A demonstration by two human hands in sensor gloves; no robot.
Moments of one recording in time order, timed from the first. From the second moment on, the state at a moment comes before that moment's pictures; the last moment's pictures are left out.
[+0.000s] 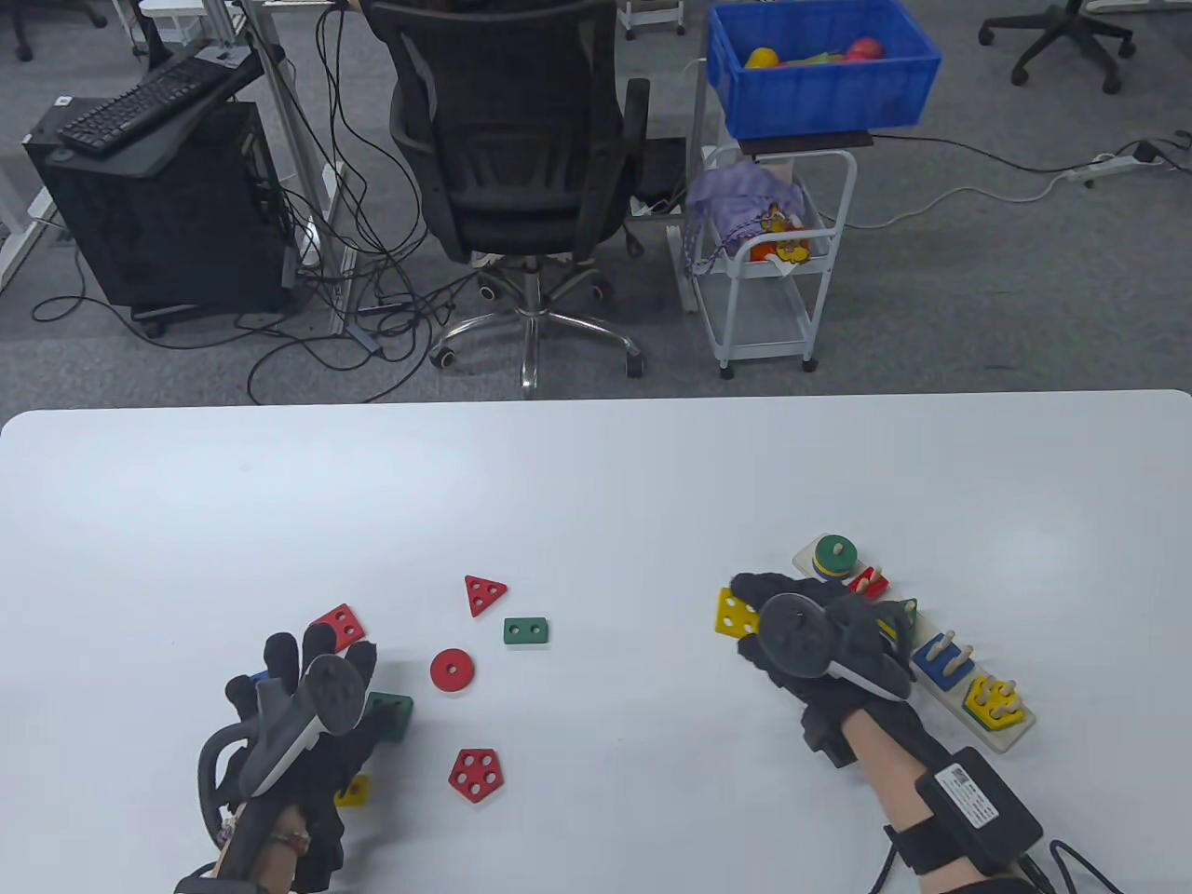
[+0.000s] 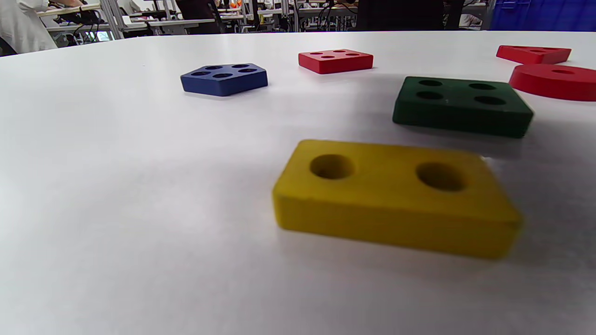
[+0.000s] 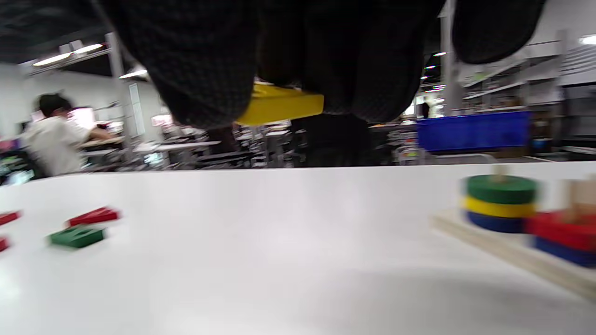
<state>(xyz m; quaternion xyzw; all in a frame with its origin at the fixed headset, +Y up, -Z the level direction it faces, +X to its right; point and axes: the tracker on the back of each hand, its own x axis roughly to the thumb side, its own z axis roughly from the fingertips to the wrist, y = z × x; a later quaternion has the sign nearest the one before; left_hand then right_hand) -0.299 -0.740 -0.296 -0.15 0.11 0.00 0.98 0.198 -0.681 -0.332 0.09 -0.08 0.99 0.09</state>
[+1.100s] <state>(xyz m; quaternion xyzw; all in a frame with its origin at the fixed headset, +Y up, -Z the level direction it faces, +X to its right) -0.292 -0.742 -0.295 -0.15 0.10 0.00 0.98 0.334 -0.722 -0.304 -0.21 -0.05 0.97 0.07</state>
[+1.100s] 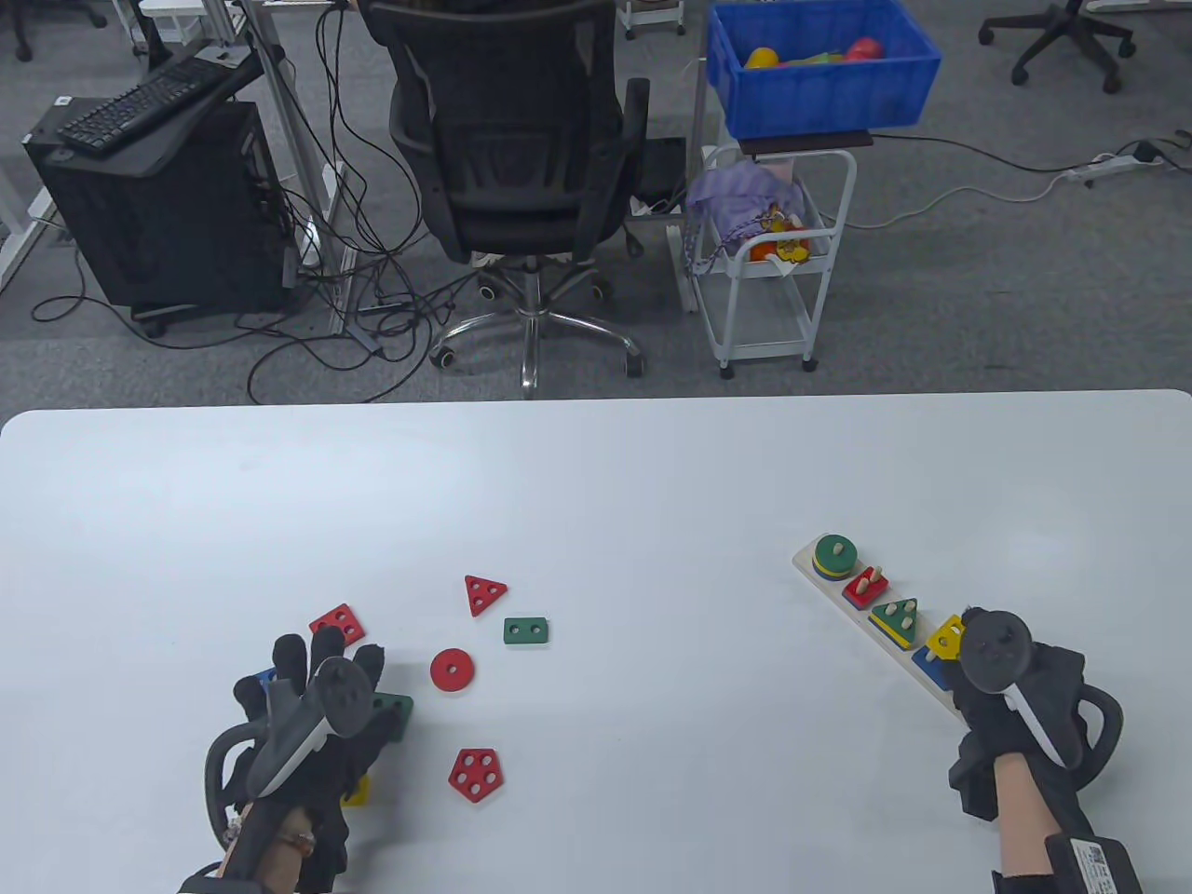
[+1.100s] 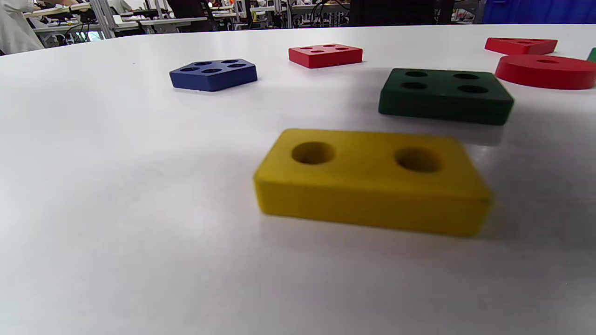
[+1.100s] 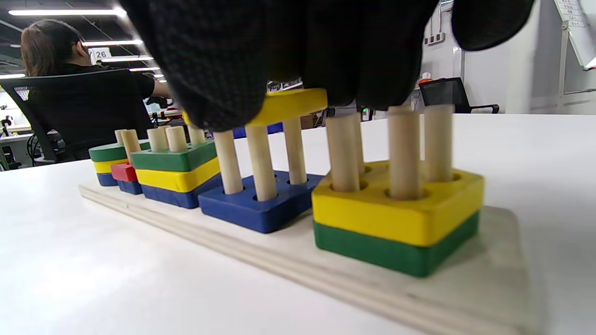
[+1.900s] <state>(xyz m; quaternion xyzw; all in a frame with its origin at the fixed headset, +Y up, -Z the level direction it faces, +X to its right) -0.188 -0.734 -0.257 -0.14 -0.13 -0.04 0.98 0.249 -0.708 -0.302 -0.04 -0.05 1.00 0.05</state>
